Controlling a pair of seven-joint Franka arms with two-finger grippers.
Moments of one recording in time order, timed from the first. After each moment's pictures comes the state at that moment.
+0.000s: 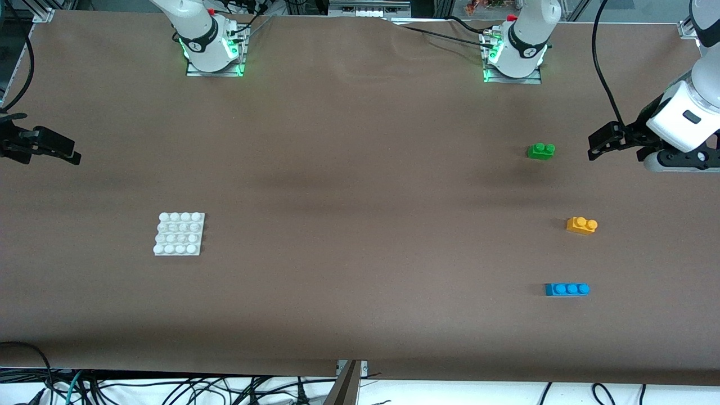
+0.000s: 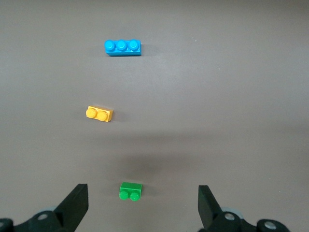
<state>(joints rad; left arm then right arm) 0.02 0.03 -0.08 -1.63 0.00 1.64 -0.08 0.04 0.17 -0.10 -1.40 0.03 1.54 -0.05</state>
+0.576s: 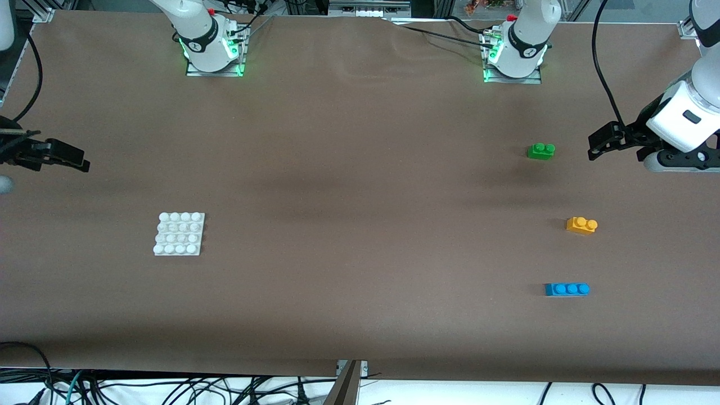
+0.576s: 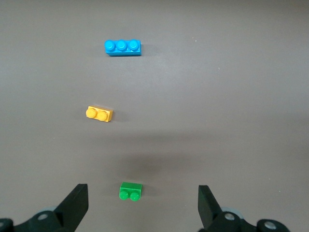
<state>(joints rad) 0.02 0.03 -0.08 -1.63 0.00 1.64 -0.08 0.04 0.23 -0.10 -1.40 0.03 1.55 -0.04</state>
